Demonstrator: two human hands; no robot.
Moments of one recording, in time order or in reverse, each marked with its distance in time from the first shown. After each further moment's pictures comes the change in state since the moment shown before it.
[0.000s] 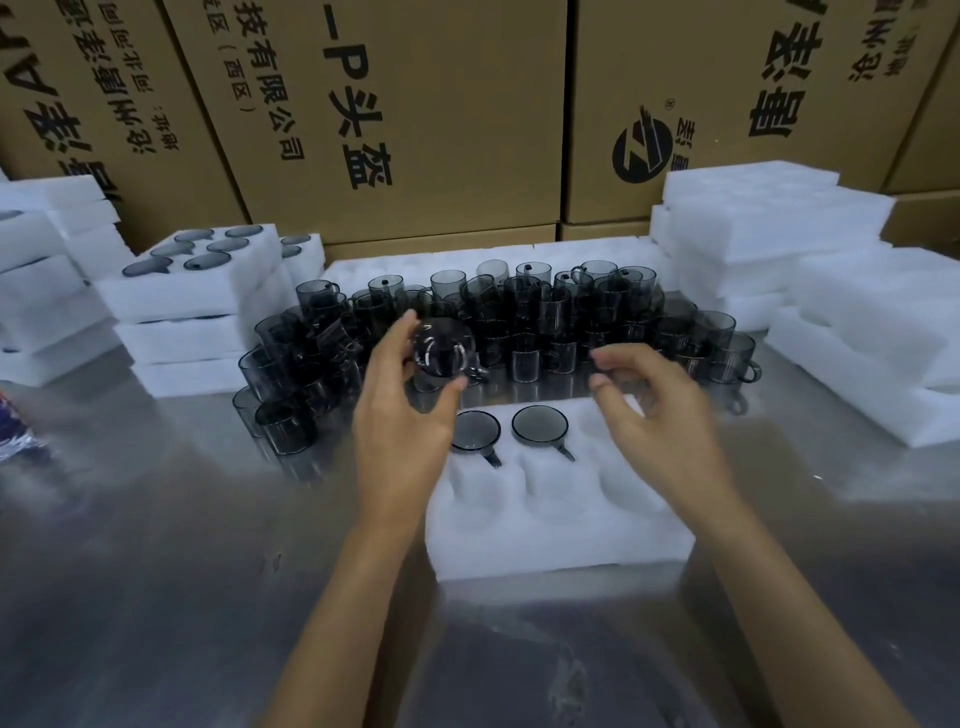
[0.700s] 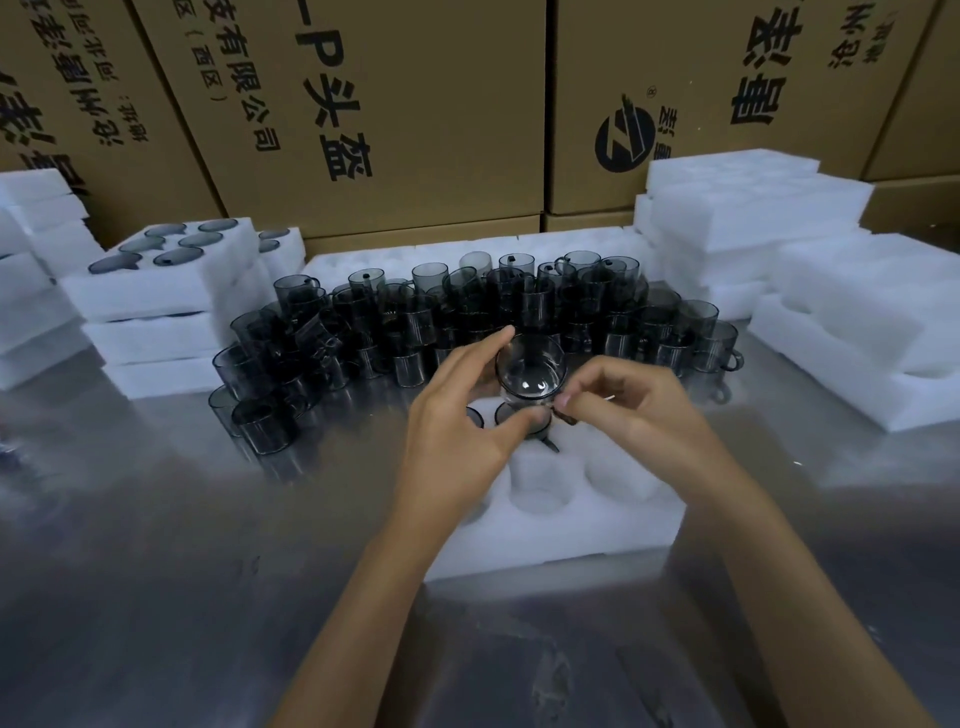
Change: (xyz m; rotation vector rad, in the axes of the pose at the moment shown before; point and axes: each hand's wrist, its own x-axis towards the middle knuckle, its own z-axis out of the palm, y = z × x) left_hand -0.021 0.036 0.024 -0.129 -0.326 0.115; right_hand 0.002 -0.016 -0.019 0.293 -0.350 0.122
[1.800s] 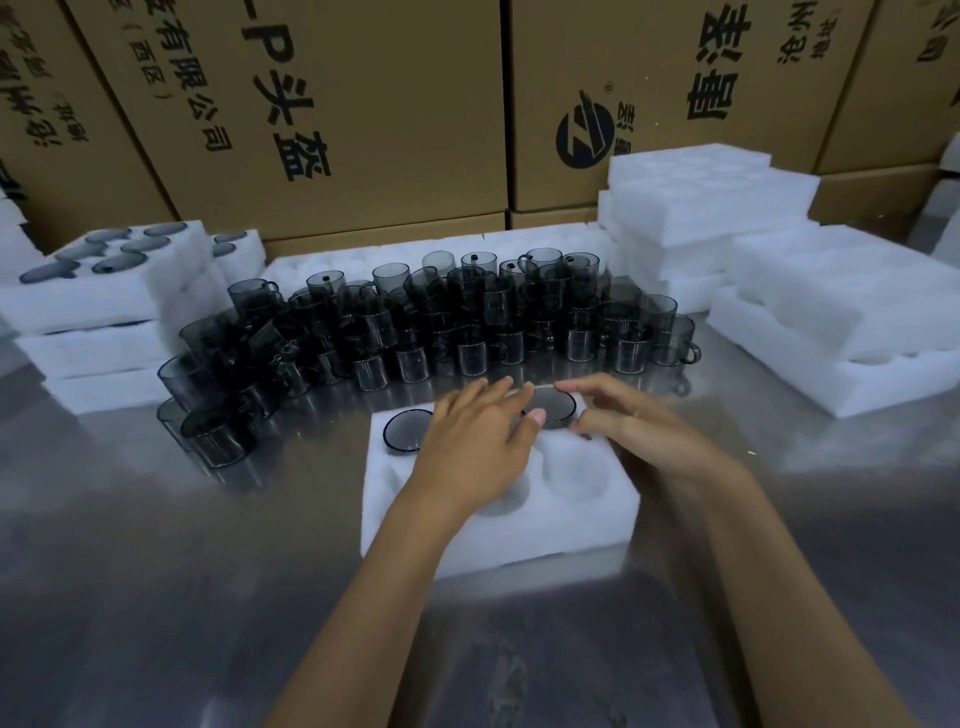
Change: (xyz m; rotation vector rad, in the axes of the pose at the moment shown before) left_hand 0.021 -0.023 0.051 0.688 -0.549 -0.096; right_hand 0.011 0.071 -0.050 -0.052 -0.092 0.316
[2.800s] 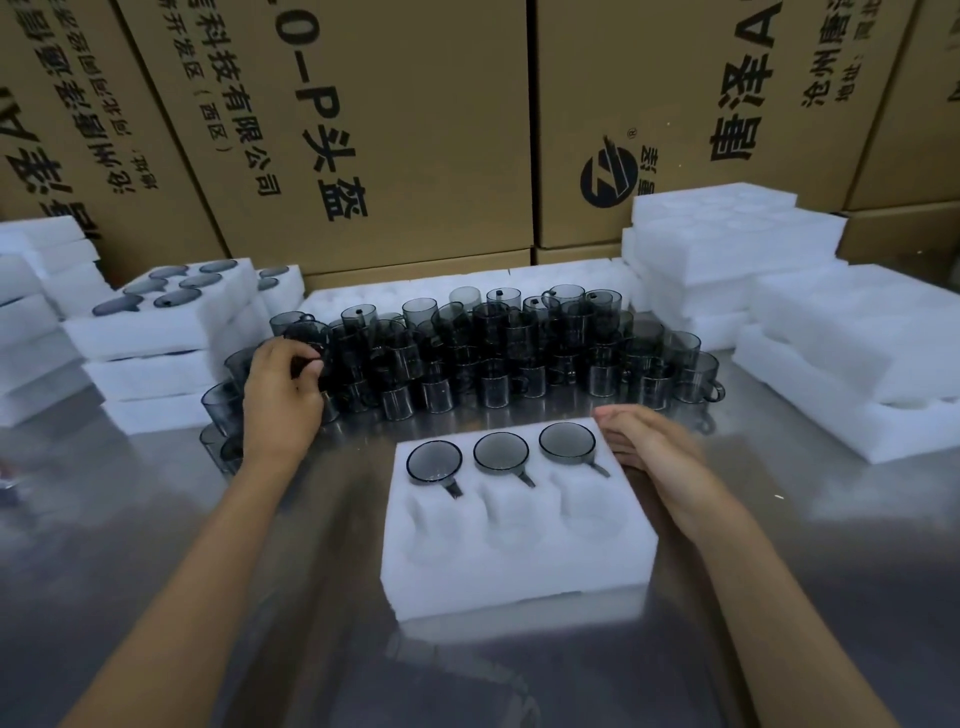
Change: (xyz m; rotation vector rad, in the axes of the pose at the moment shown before) left_hand 0.001 -0.168 -0.082 -0.177 0.808 -0.294; right_hand 0.017 0.011 0.009 0.348 0.304 0.100
